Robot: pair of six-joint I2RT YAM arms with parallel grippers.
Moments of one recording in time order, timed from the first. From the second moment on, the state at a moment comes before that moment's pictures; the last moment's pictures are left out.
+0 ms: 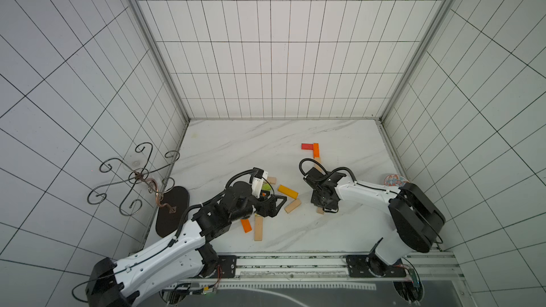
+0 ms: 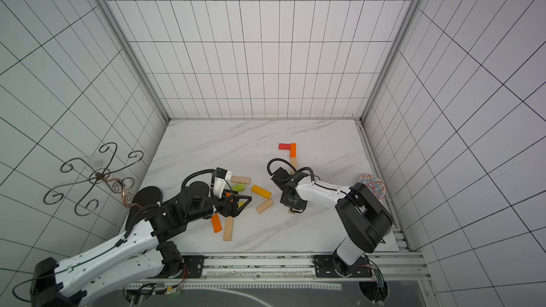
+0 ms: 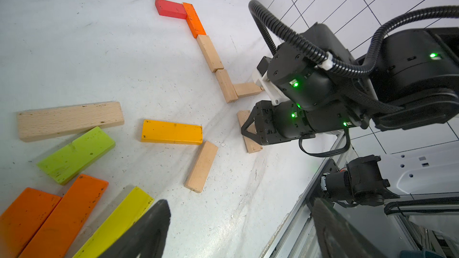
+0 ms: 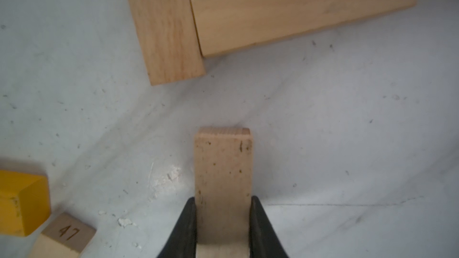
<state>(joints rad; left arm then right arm) -0.83 0.82 0.57 -0.22 0.15 -0.62 0.74 1.61 0.91 -0.74 0.21 1.03</state>
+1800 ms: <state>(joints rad) -0.79 0.85 0.57 -0.21 0.17 -0.62 0.68 1.70 1.01 -0.73 0.20 0.90</state>
